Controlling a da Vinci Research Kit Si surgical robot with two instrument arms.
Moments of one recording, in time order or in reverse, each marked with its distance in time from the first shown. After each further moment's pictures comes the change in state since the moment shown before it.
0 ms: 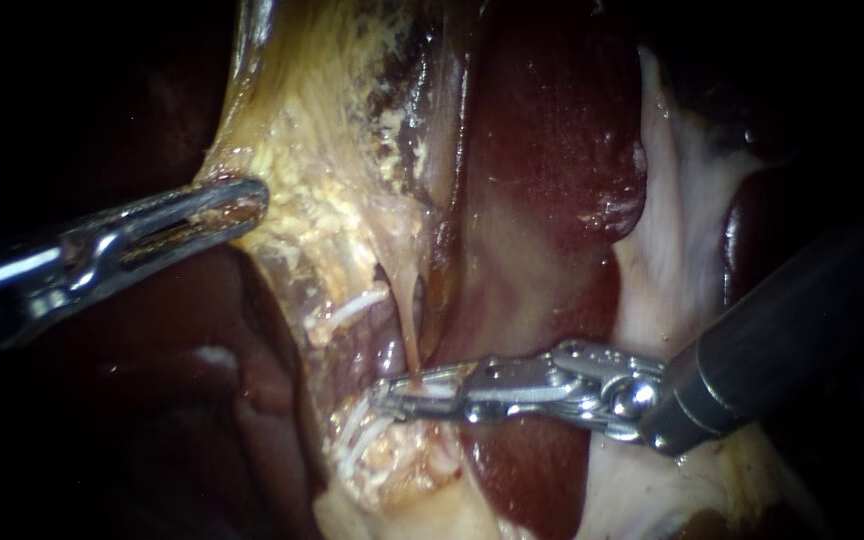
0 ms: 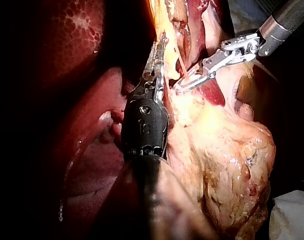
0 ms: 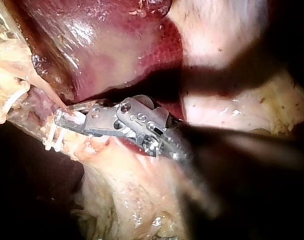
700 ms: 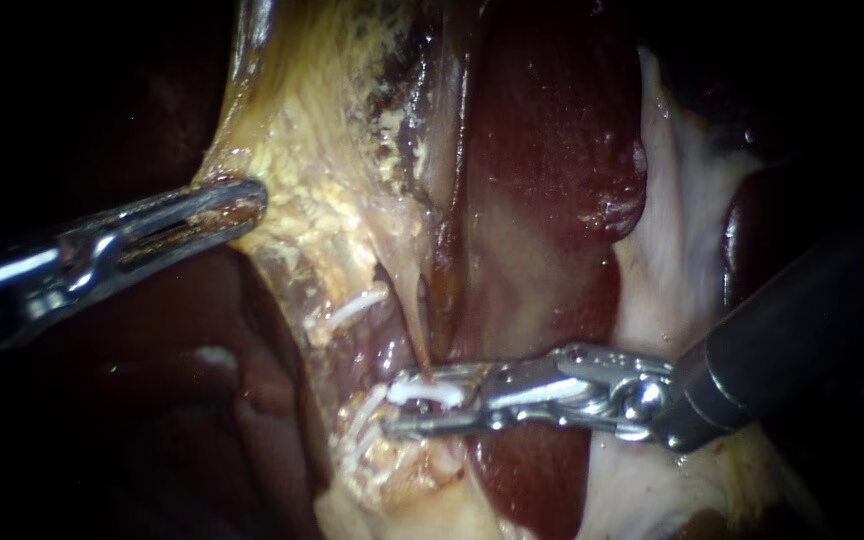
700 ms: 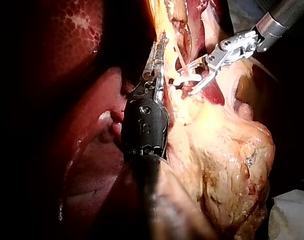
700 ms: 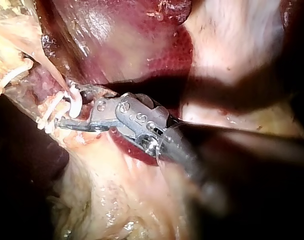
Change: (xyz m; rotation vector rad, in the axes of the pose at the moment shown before) right arm 0.000 0.000 0.000 0.007 0.007 -0.240; left arm 0.000 0.000 0.000 0.001 0.000 0.000
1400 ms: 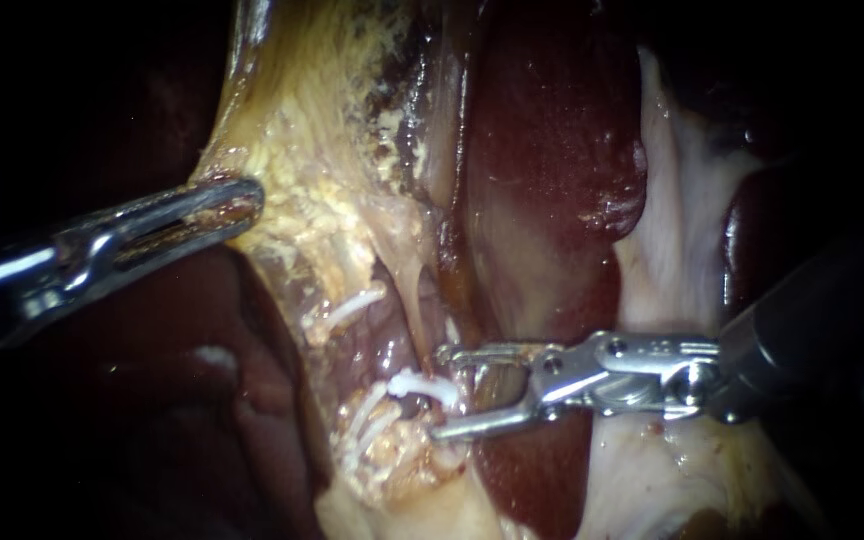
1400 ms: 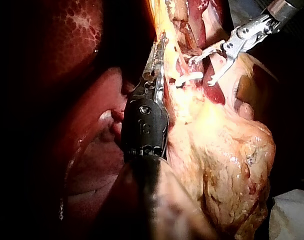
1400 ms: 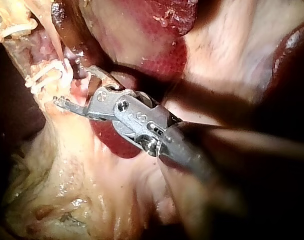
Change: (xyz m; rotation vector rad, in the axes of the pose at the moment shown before) right arm 0.003 -0.001 -0.007 0.033 0.018 -0.237; left arm 0.000 0.000 0.000 0.001 0.001 0.000
